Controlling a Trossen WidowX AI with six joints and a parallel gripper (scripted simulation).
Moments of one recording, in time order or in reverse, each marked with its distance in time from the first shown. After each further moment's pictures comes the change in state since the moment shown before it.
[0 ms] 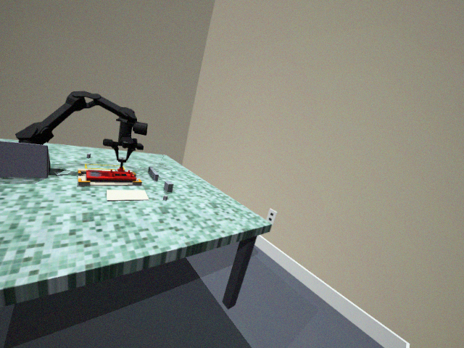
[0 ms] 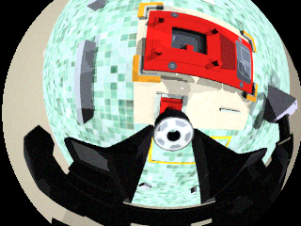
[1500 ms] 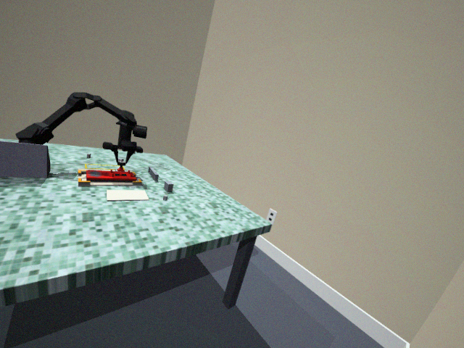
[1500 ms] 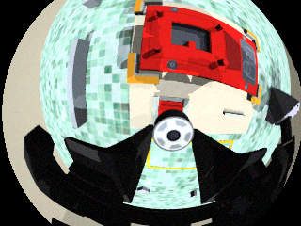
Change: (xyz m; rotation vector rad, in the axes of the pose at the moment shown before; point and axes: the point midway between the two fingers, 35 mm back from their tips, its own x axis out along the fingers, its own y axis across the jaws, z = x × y) arm 0.016 -0.001 0.000 -0.003 -0.002 -0.006
